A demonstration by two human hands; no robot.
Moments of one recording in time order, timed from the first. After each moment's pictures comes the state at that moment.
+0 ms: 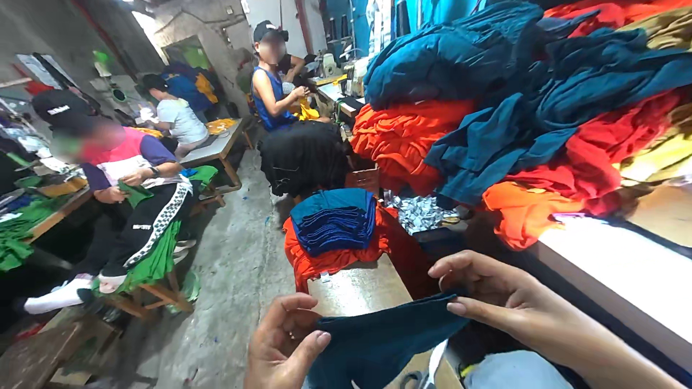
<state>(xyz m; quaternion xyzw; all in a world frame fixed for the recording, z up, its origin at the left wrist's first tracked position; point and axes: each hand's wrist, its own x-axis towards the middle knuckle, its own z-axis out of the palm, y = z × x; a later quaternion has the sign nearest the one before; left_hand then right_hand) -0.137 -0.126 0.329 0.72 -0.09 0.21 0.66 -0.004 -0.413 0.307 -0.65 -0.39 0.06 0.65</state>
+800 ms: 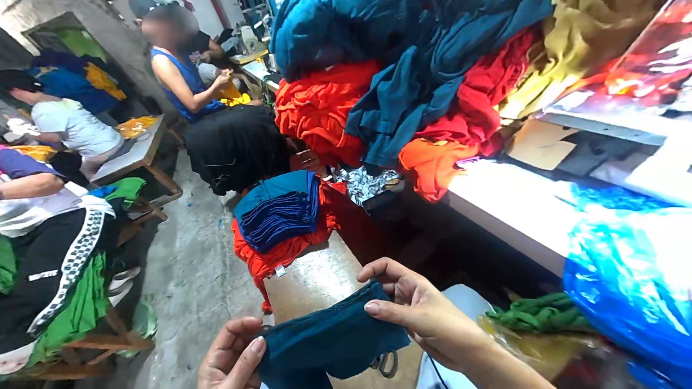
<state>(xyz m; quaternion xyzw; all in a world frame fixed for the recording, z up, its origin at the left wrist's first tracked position) -0.122 -0.137 0.286 0.63 0.03 0.10 0.77 -0.053 -0.397 0.277 -0.53 -0.07 0.19 0.83</state>
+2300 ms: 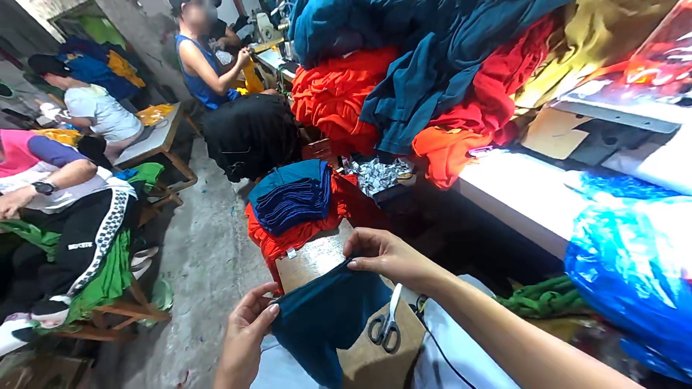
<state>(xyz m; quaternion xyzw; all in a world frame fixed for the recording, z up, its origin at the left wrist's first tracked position) -0.118 -0.105 0.255 0.70 0.10 0.06 0.70 -0.004 -0.377 0.265 -0.65 -0.26 0.18 0.69</state>
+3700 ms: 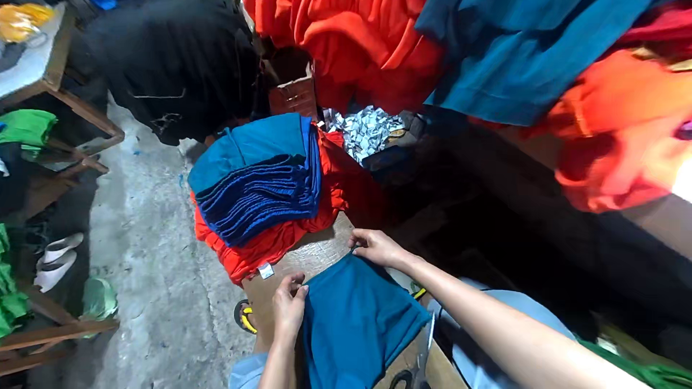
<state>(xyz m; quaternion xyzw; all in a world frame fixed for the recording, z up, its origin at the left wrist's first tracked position) 0.071 -0.111 0.036 0.84 0.21 -0.11 0.48 0.180 -0.353 0.040 -0.84 -0.13 0.29 0.44</state>
